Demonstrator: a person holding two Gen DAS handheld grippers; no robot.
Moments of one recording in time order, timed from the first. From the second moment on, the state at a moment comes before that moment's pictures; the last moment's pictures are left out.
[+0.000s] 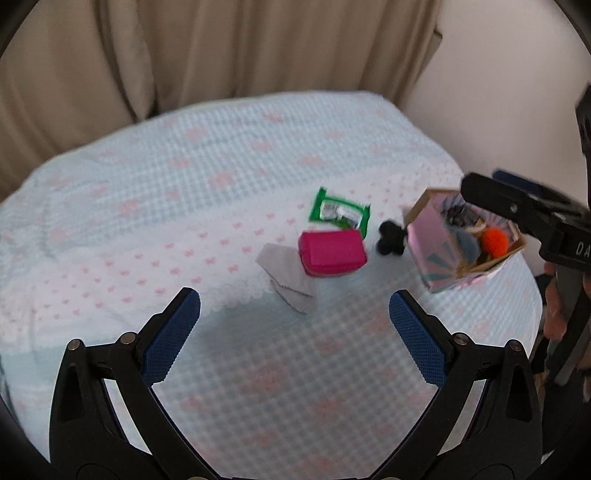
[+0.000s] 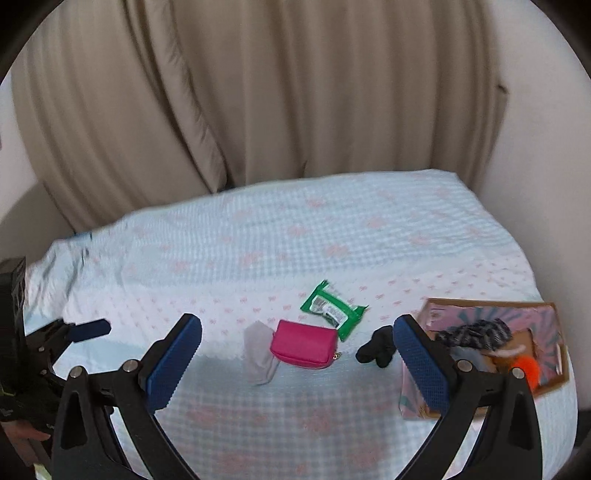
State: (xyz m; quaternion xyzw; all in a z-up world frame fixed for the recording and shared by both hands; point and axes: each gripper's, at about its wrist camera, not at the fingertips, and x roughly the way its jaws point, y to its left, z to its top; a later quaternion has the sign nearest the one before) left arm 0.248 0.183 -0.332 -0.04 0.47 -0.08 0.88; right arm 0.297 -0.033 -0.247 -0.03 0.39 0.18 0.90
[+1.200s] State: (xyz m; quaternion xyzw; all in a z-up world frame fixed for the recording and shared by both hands) left arm 0.350 0.151 -0.528 0.06 0.48 -0.16 0.86; right arm 0.399 0.055 -0.495 -0.40 0.51 0.42 0.63
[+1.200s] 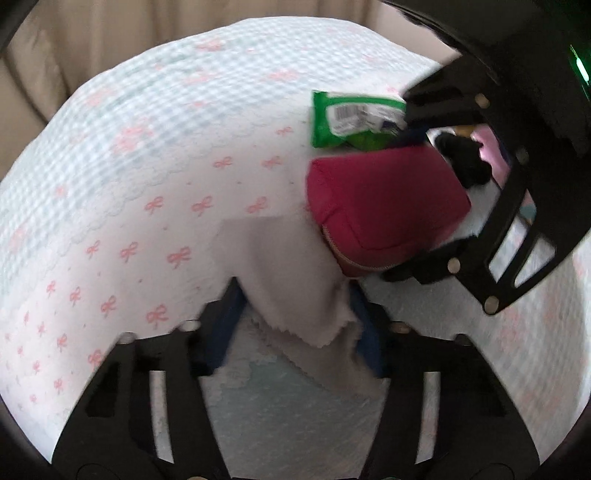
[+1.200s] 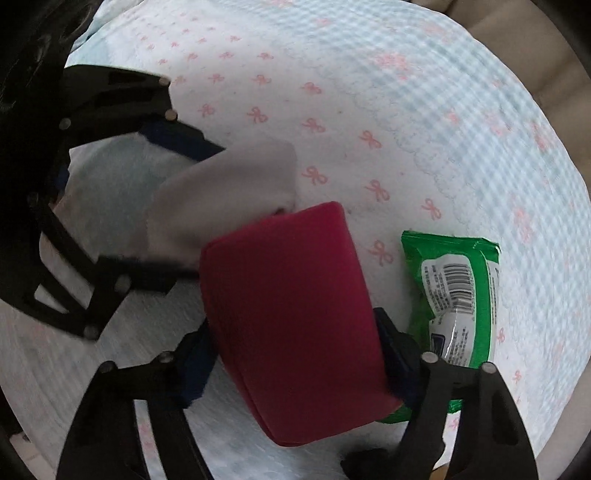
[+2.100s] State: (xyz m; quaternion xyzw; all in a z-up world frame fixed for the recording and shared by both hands) left arm 0.314 0.175 -0.356 -0.04 0.46 -0.12 0.88; right arm 0.342 -0.005 -0.321 -0.12 0.51 0.25 0.81
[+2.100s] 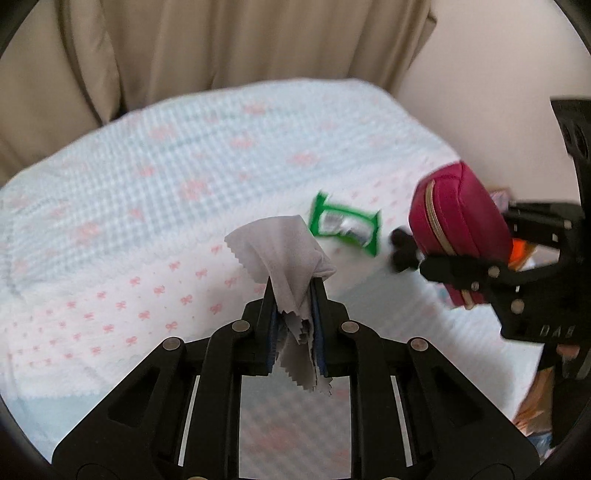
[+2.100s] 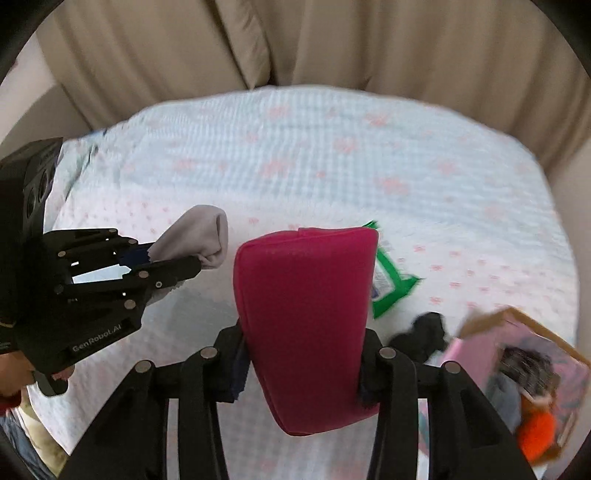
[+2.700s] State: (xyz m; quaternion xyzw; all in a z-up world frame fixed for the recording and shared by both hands) left arm 0.246 0.071 -0.194 -0.04 0.41 -0.15 0.90; right arm 0.256 -0.126 -0.168 -0.01 0.47 0.13 0.88
